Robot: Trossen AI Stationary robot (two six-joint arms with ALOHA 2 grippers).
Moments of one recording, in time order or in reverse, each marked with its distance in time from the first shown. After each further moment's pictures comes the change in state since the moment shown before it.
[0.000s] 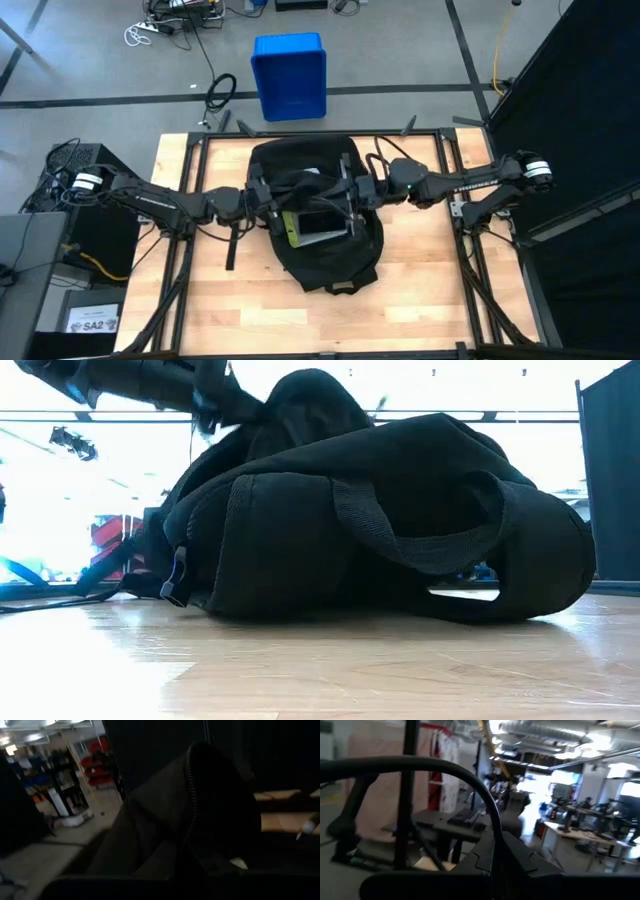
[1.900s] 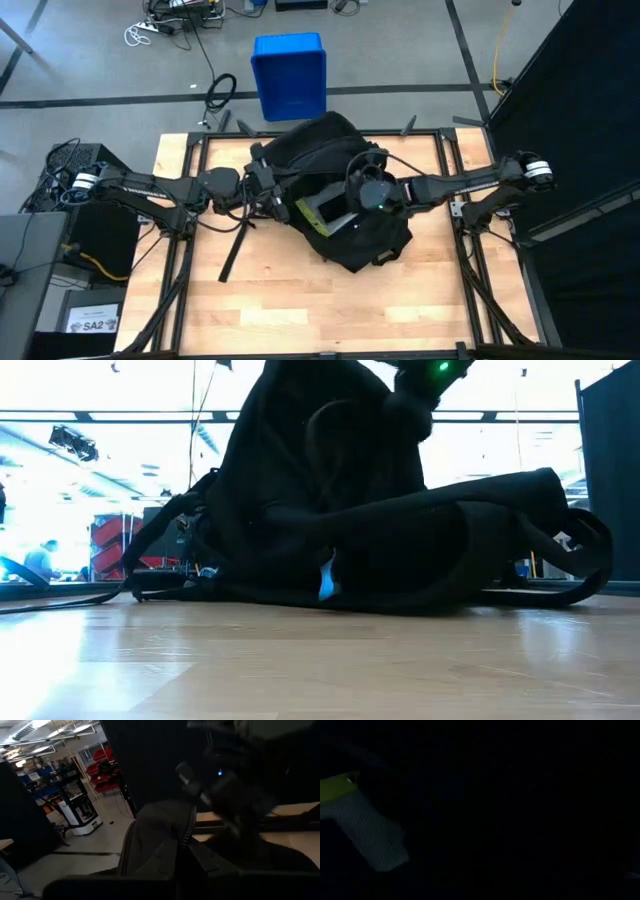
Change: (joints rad) left arm -0.006 -0.002 0.374 -0.386 -0.019 0.074; right arm 0.029 -0.016 -0.001 -0.831 1.046 -0.185
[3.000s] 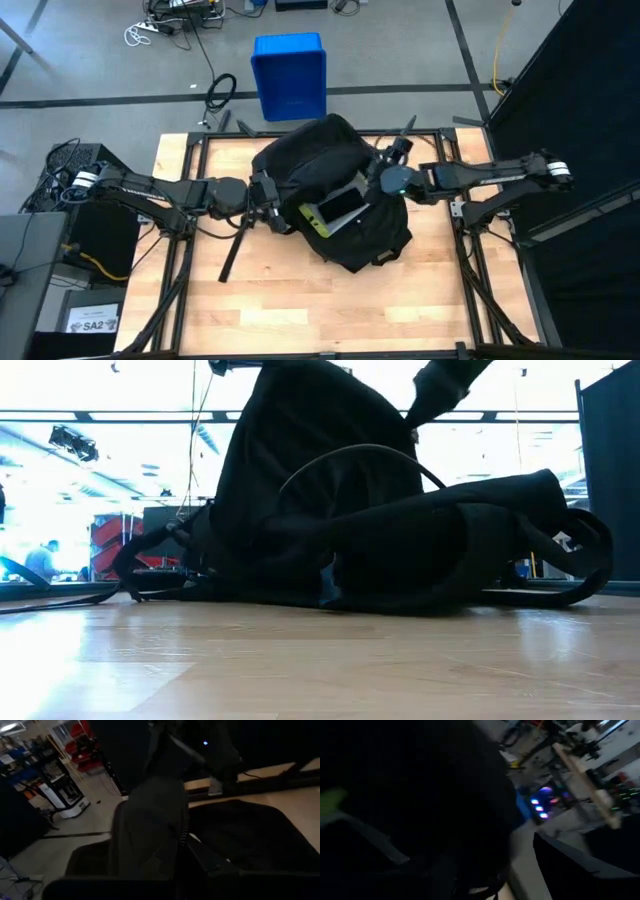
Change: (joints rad) left arm -0.053 0.000 -0.001 -0.195 -0.003 -0.058; right arm -0.057 -0.182 0.001 -0.246 -0.122 0.281
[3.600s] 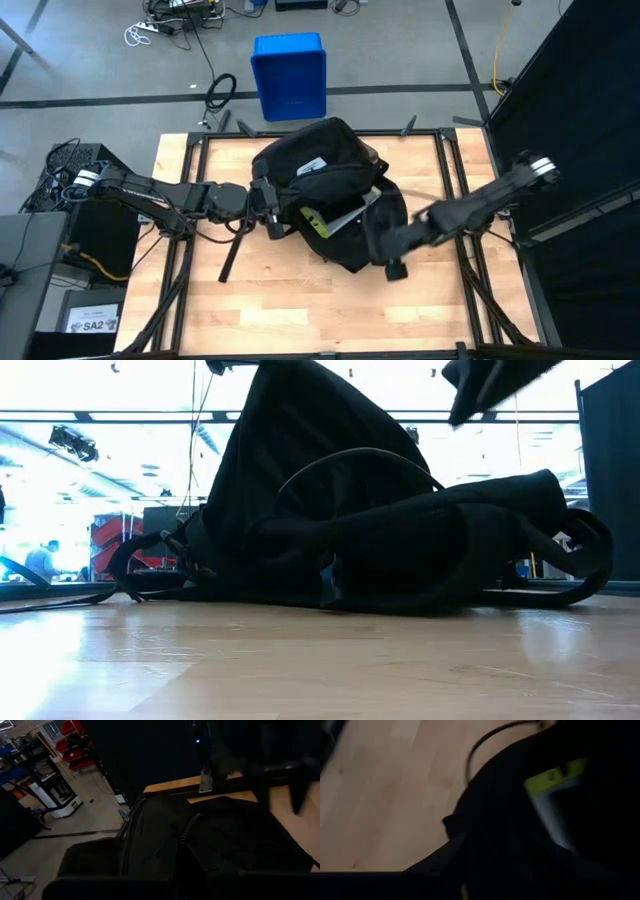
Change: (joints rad) left arm -0.033 0.001 -0.002 -0.021 0.001 -0.021; right arm 0.377 0.164 0.000 -0.110 -0.553 0.196
